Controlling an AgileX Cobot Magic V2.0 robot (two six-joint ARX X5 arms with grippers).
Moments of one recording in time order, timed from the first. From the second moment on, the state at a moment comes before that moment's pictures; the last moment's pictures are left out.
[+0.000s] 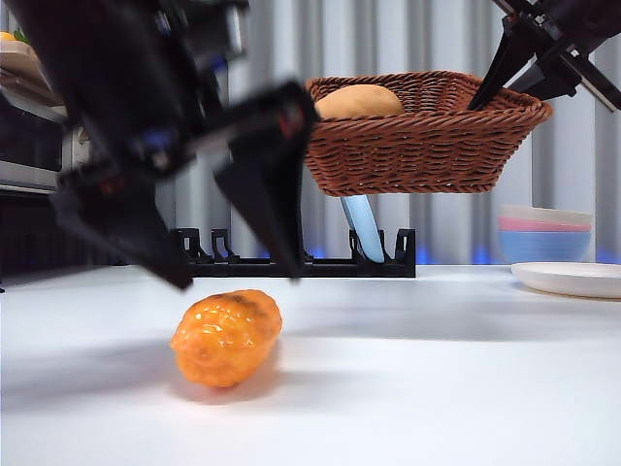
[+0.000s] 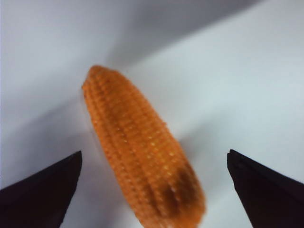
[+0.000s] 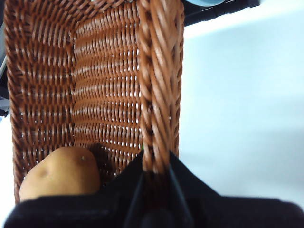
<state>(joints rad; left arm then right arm) -0.84 1.41 0.85 -0.42 -0.05 -0.33 0.16 1.37 1.12 -0.36 -0.46 0.39</state>
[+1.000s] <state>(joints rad) -1.01 0.94 0.88 -0.69 0.23 -0.28 0.16 1.37 1.12 -0.44 -0.46 0.37</state>
